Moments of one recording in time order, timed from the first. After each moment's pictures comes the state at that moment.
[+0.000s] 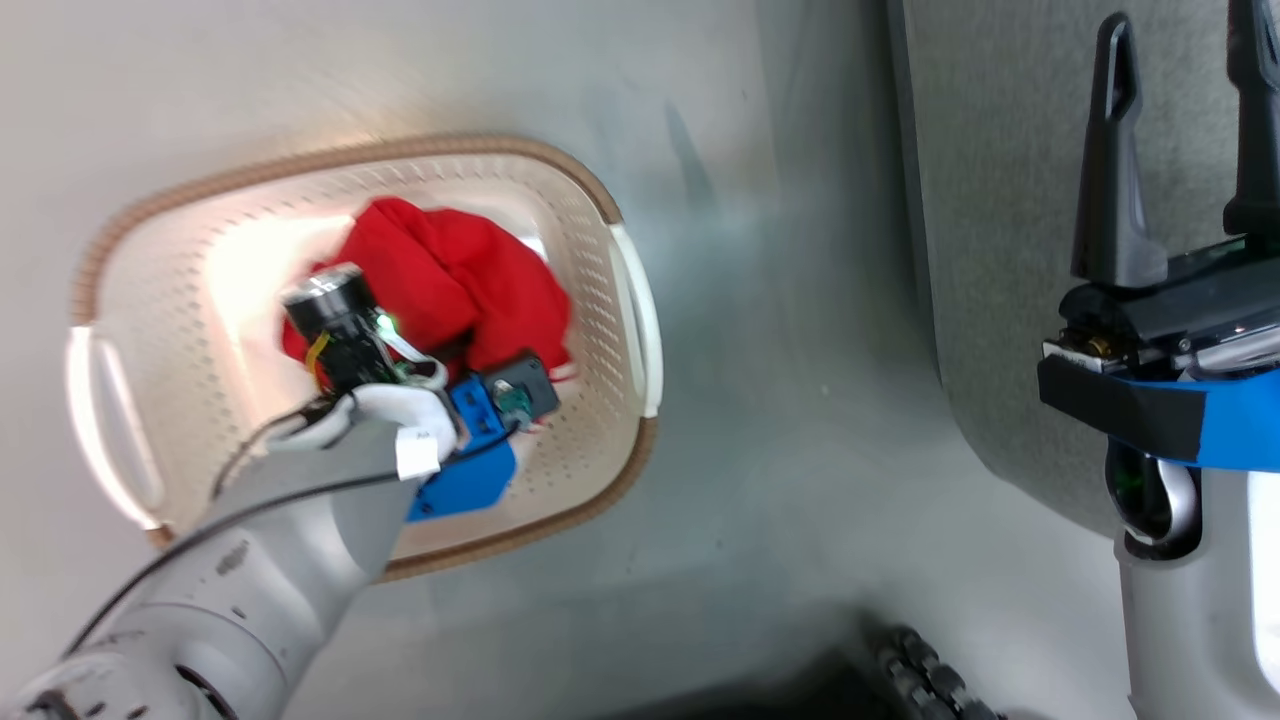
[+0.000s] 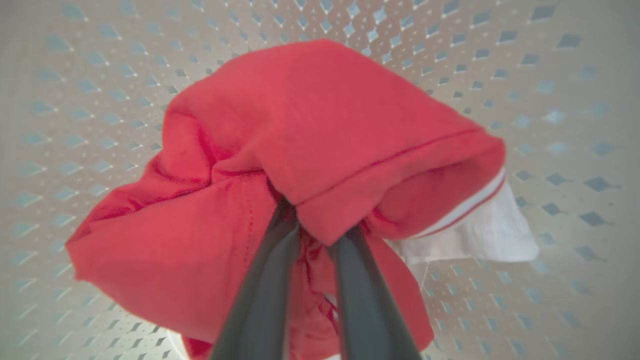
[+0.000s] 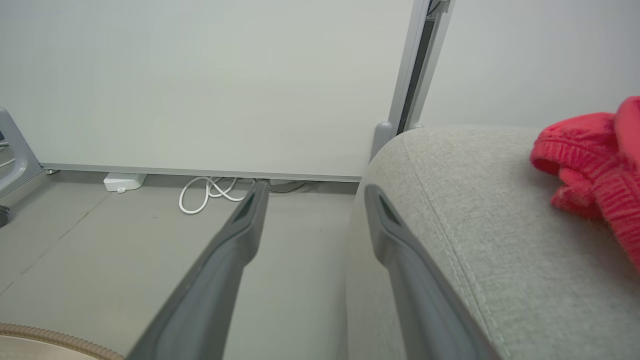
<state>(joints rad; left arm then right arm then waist) -1.01 0.17 -1.28 1.24 -0.10 -0.13 -0.08 -0.49 -0.07 0.00 -0.14 0.11 0.13 -0.26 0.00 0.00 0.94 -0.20</state>
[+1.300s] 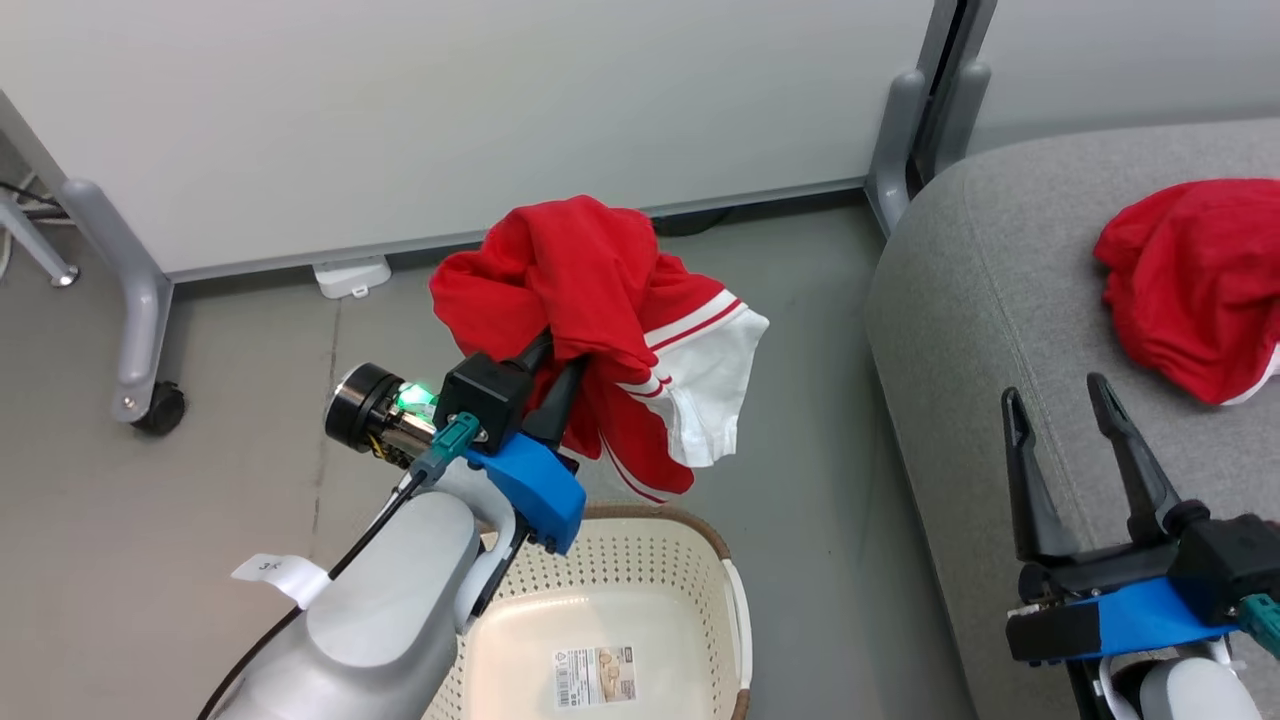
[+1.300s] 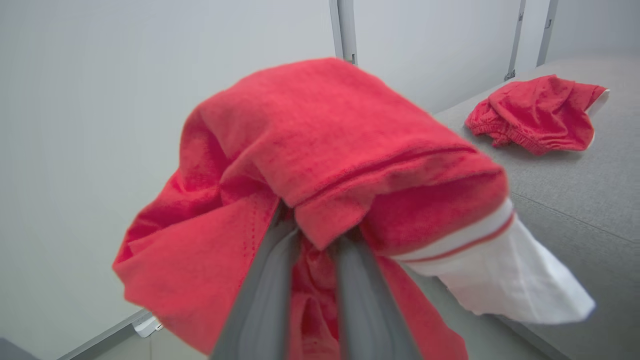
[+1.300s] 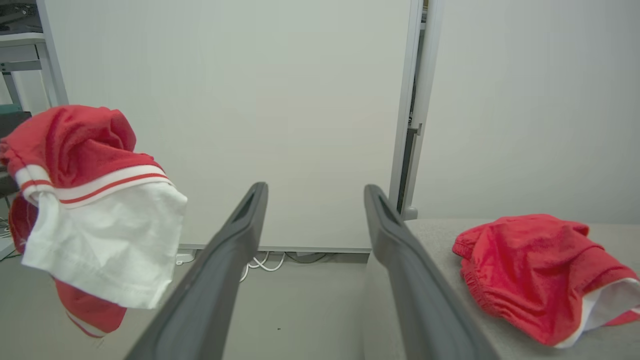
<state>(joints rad) -0.66 0.19 -0.79 0.66 -0.44 -0.02 -0.26 -0.11 -0.10 -0.03 0.06 0.09 0.13 -0.26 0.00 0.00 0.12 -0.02</state>
